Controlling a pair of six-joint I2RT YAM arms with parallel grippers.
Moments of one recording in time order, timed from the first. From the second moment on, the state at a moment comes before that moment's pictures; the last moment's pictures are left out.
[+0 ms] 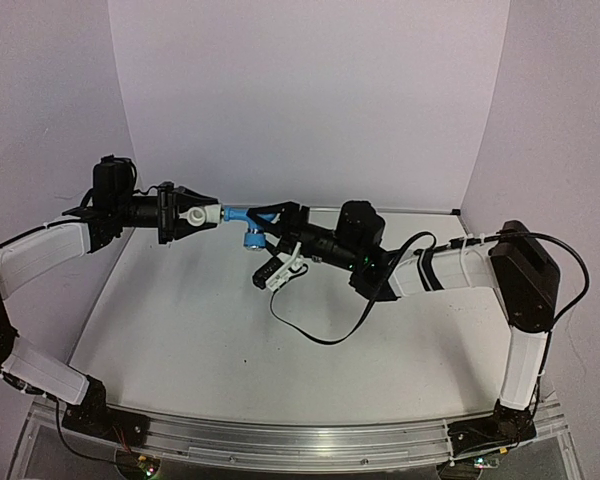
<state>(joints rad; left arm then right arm) -0.29 1.35 1.03 0.07 1.18 -1.71 0.90 1.94 1.27 0.86 -0.38 -1.82</state>
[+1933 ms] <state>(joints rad) -0.32 1.33 1.08 0.04 1.20 -0.28 0.86 1.83 1.33 0.53 -0.61 0.68</state>
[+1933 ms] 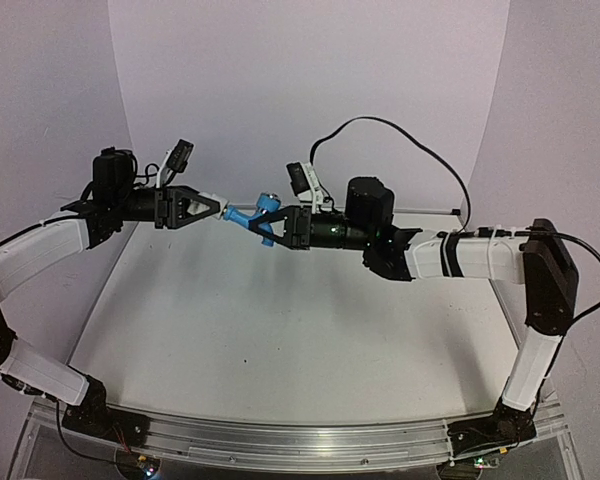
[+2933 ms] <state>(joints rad) -0.30 1.39 1.08 0.06 0.72 -0.58 0.67 1.91 1.01 0.93 -0.66 1.42</state>
